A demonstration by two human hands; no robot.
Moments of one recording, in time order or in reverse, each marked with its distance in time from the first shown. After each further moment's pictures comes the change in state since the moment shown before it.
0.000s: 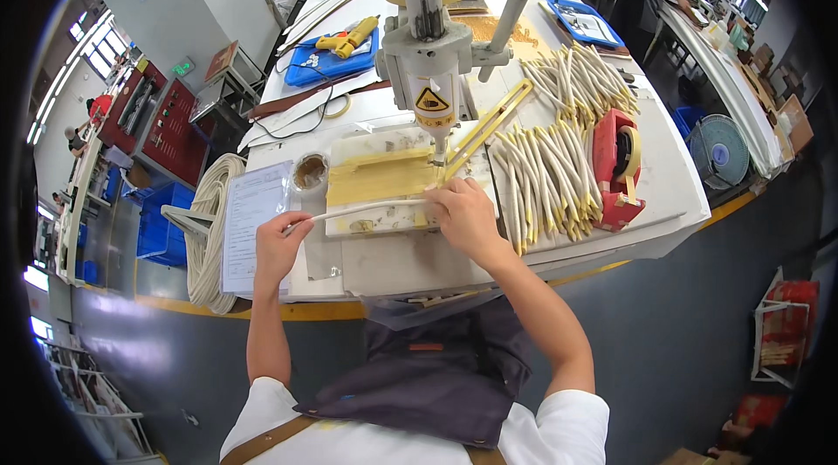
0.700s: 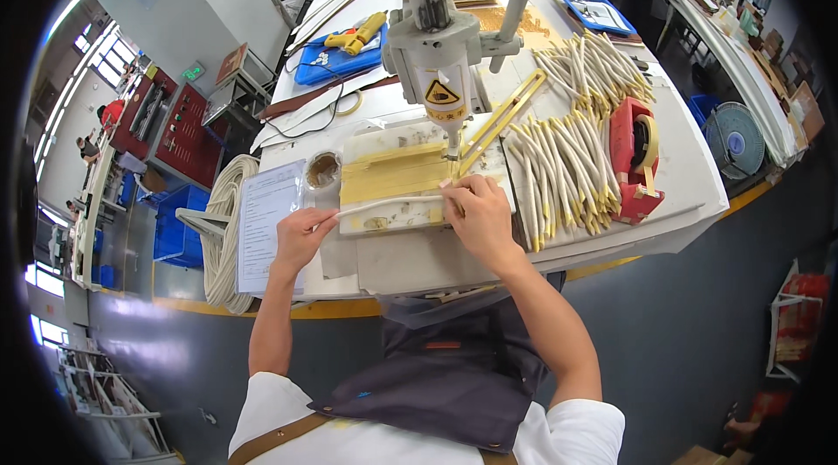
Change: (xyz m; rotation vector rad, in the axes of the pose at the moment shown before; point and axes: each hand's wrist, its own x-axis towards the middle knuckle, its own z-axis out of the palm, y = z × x) left_hand 0.020 -0.033 0.014 0.208 -0.068 0.408; right_hand -0.012 0.001 0.017 -0.044 0.264 -0.097
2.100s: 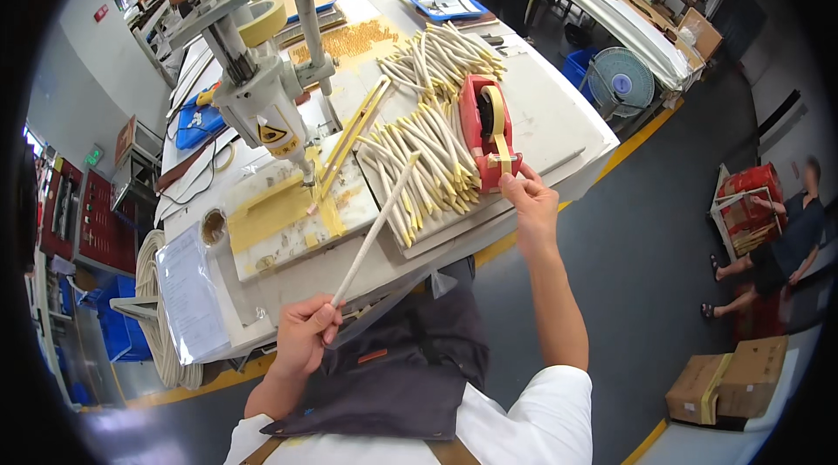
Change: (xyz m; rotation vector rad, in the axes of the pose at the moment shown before) left_hand -0.040 0.195 0.055 -1.433 -0.491 -0.611; right_hand -0.073 0.094 -0.225 0.437 0.421 0.795
